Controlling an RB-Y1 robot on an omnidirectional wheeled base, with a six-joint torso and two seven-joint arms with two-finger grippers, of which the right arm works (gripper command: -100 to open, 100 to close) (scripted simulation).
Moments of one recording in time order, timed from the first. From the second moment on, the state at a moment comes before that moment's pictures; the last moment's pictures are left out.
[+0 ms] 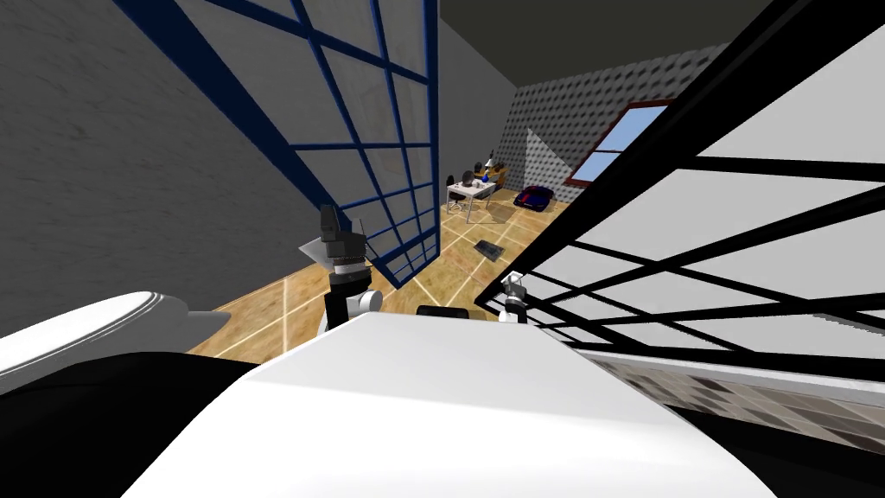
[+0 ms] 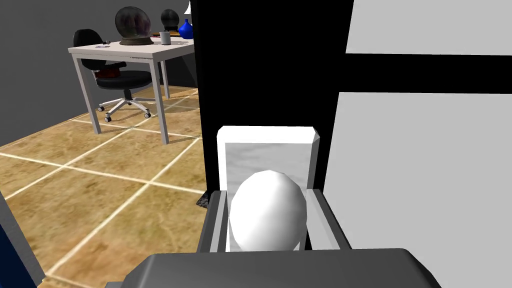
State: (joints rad) arm 0.02 -0.30 0.07 -0.68 -0.59 -0.87 -1.48
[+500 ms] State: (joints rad) arm 0.02 -0.31 0.11 -0.69 -0.57 -0.88 -1.52
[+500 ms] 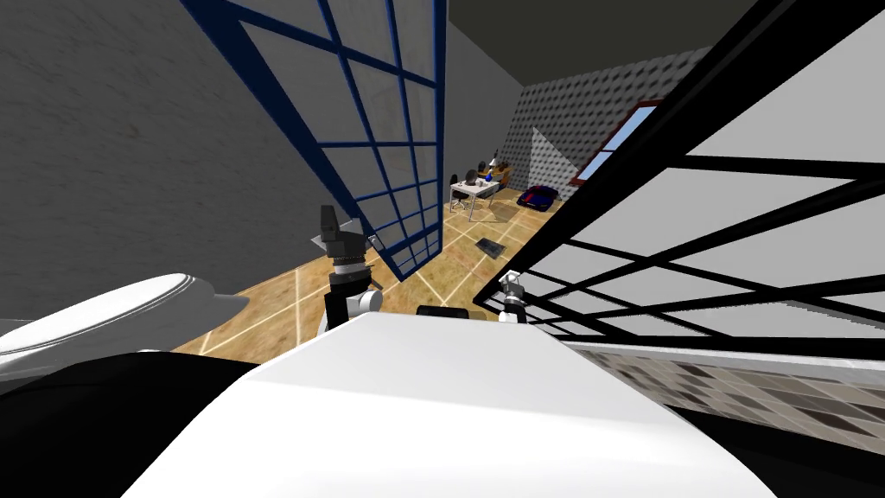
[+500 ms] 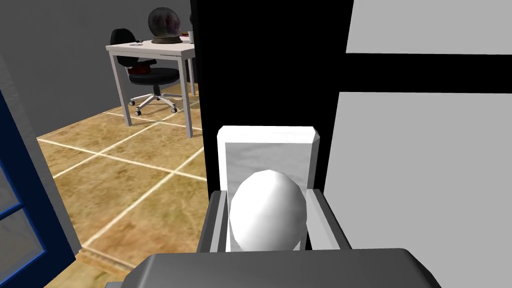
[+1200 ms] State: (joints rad) arm 0.05 -0.35 0.19 -0.70 -0.53 -0.89 -1.59
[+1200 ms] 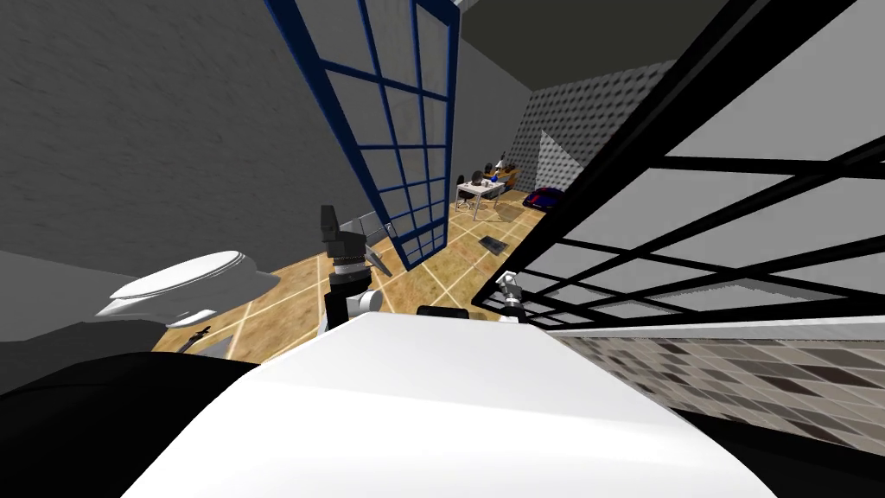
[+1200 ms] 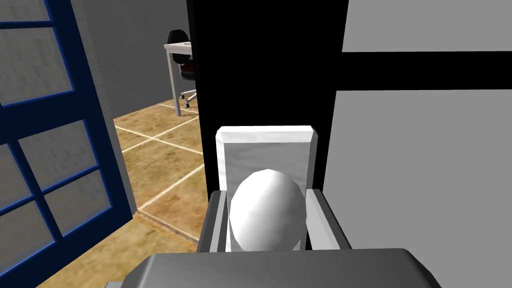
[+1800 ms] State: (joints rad) arm 0.09 -0.41 0.27 -0.73 -0.49 -0.94 -1.67
